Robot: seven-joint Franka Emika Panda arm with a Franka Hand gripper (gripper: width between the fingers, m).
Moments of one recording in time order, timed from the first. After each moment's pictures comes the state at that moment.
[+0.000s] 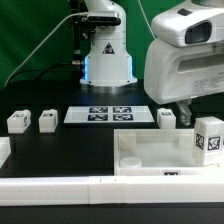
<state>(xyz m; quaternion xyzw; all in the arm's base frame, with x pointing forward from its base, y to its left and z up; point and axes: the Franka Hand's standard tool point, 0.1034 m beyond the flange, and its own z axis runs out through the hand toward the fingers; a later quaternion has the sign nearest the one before) 0.615 0.121 0.097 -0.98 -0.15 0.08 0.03</state>
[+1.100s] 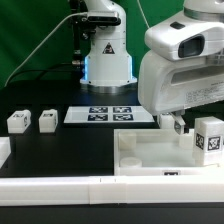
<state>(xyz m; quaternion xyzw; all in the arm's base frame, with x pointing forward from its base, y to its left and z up) 0.614 0.112 0.082 -0.98 -0.16 0.09 0.03</state>
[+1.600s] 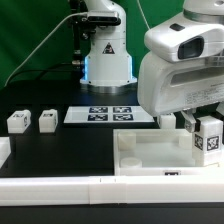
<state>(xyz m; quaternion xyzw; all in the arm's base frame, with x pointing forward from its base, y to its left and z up) 0.614 0.112 0.082 -0.98 -0.16 0.09 0.03</state>
